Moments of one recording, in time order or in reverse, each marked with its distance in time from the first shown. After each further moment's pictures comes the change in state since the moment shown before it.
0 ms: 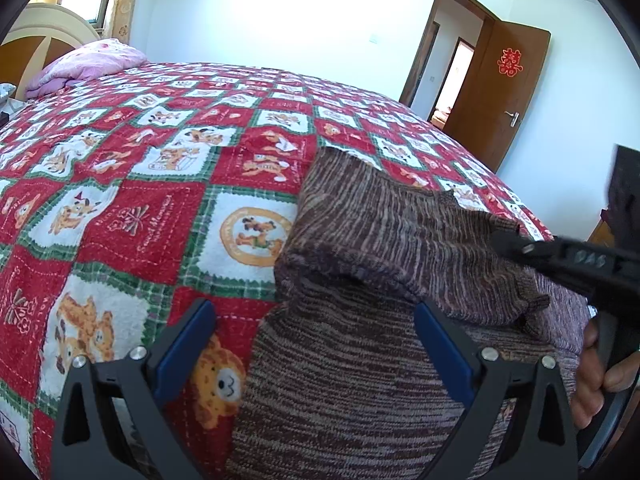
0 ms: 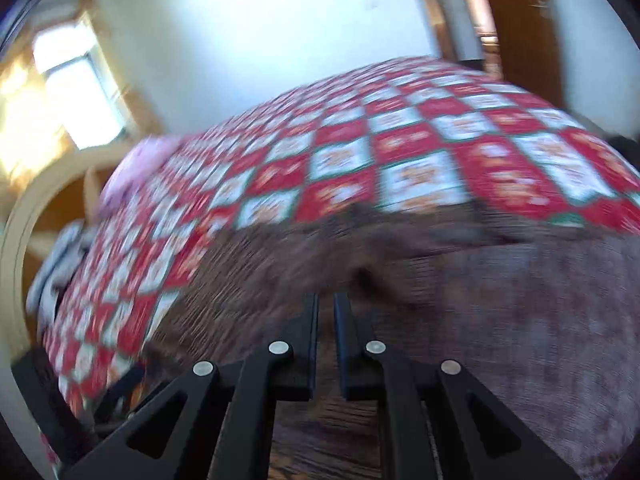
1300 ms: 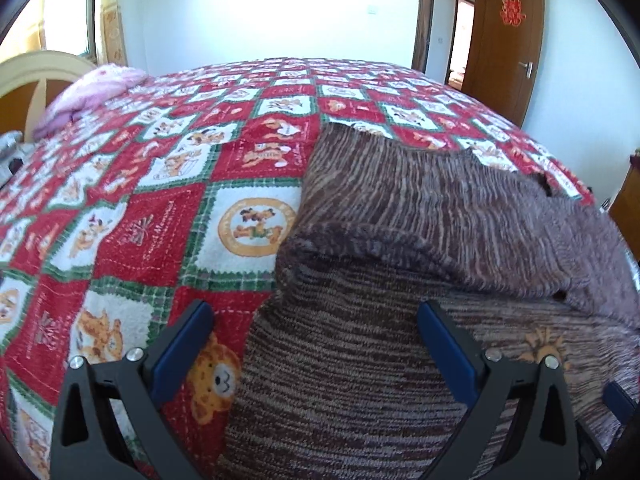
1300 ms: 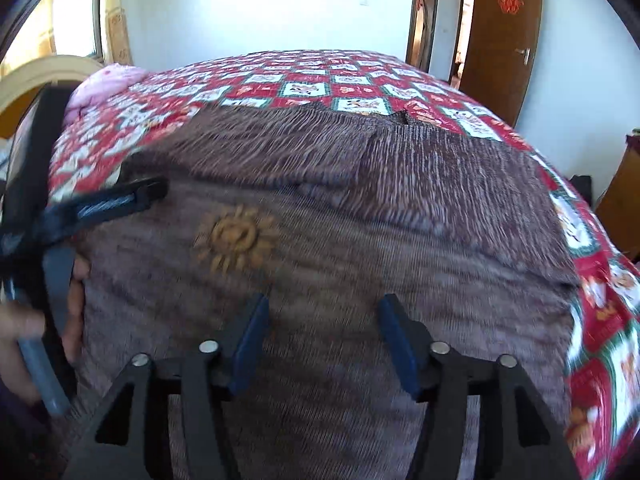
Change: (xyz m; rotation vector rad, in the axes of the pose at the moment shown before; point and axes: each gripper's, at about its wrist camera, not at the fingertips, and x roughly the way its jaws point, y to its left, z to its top) left arm 0.011 -0.026 -0.003 0.149 0.069 0.178; right arm -0.081 0.032 -0.145 -0.163 0.036 -0.379
